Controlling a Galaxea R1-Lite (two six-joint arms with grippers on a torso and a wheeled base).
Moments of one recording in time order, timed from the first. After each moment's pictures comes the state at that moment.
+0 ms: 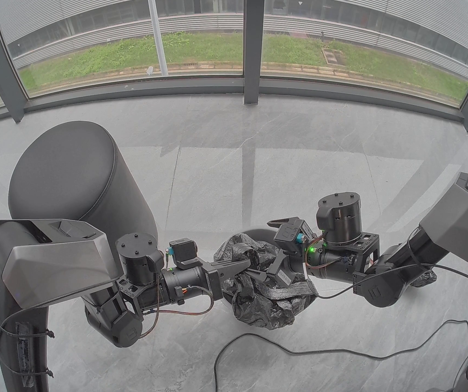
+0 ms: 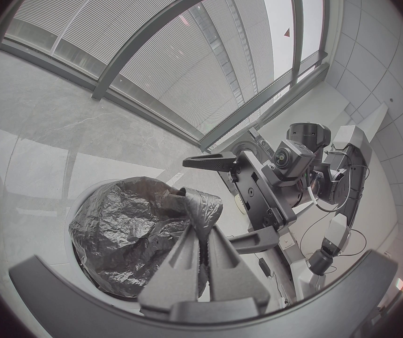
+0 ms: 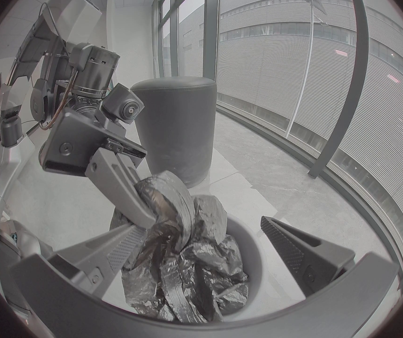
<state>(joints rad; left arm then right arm) -0.50 2.30 -0.69 -1.54 -0.62 -0.43 0.61 2.11 -0.92 -0.82 0.17 -0.53</state>
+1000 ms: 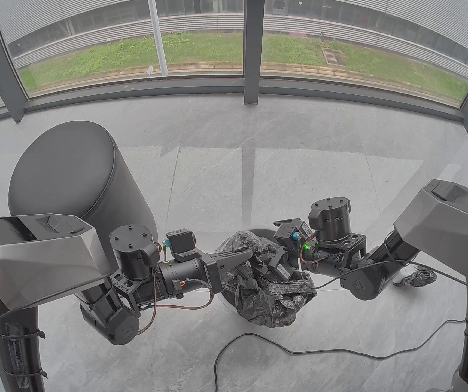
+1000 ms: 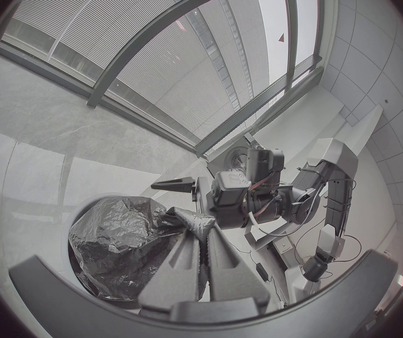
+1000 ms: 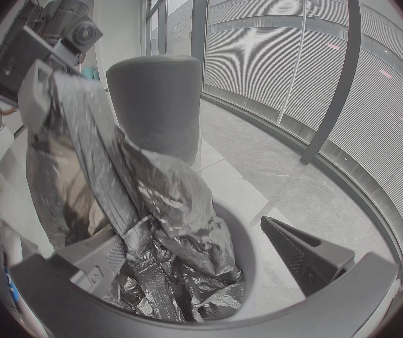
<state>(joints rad) -0.51 2.25 -0.69 -1.54 -0.62 -0.46 0.55 2.26 -1.03 -0.83 0.13 -0.52</state>
